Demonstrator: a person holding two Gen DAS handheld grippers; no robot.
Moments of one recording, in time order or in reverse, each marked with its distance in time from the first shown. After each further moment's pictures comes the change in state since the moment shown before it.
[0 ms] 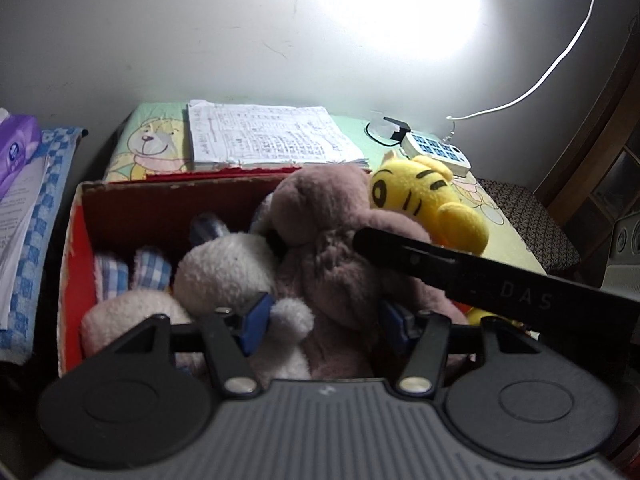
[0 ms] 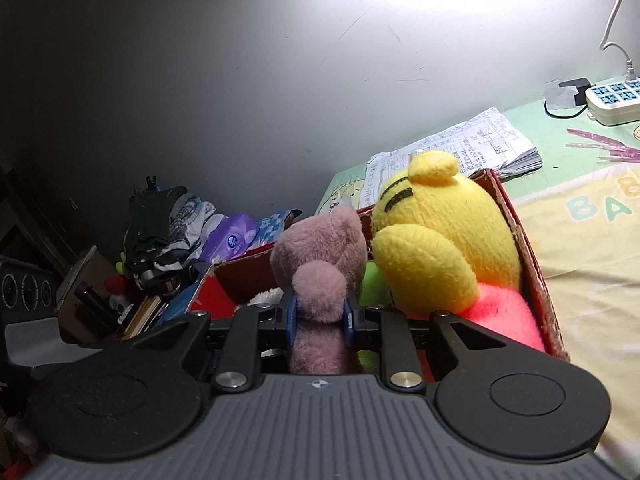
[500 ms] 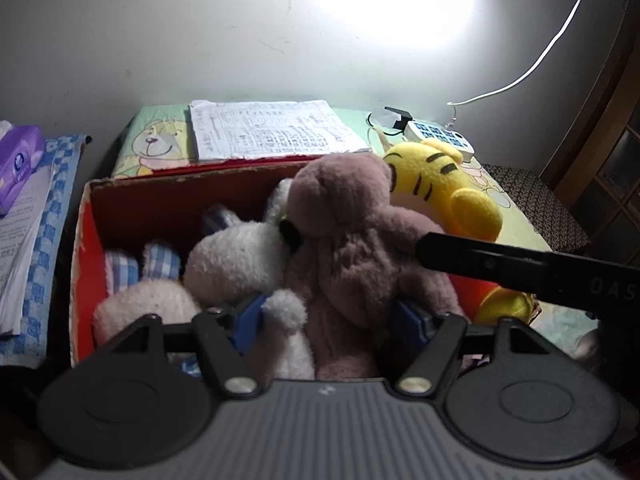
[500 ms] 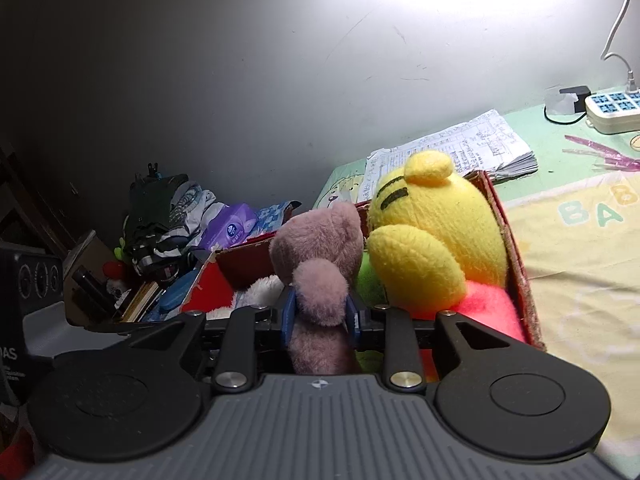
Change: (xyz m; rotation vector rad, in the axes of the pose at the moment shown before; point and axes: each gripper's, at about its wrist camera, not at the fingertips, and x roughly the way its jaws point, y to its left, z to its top) left arm -0.006 -0.004 -0.011 0.065 0.010 0.024; right arm -0.019 0.004 -0.003 -0.023 0.032 0.010
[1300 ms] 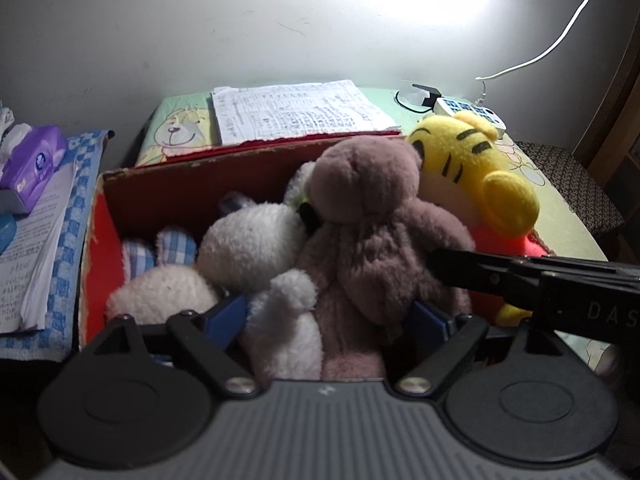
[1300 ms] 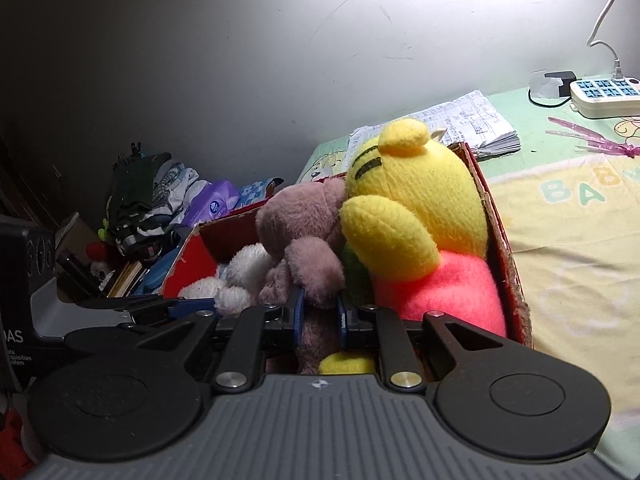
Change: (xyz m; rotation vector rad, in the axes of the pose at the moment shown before) left arm 0.017 -0.009 -0.002 0.038 0.066 0.126; right arm 0.019 0.001 -0.009 0.007 0.067 -0.069
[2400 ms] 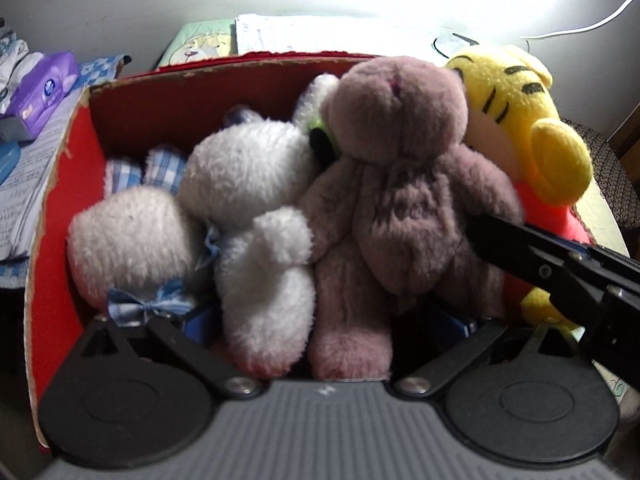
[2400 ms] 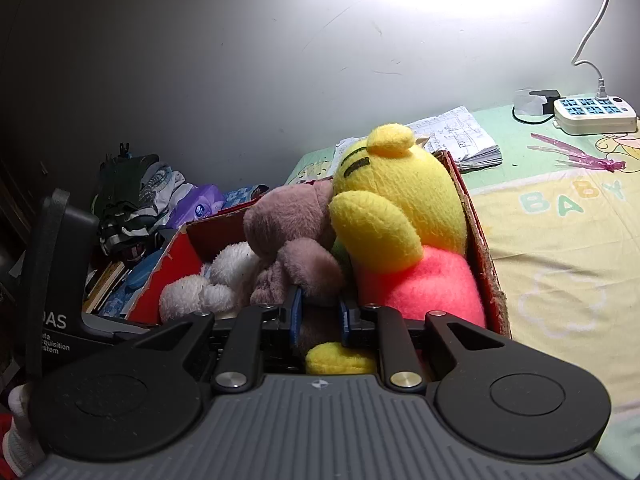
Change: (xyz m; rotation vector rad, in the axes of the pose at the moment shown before) left arm 0.031 0.000 -0.010 -0.120 0.183 0.064; right arm -0.009 0.003 -0.009 -0.051 -0.035 -0.054
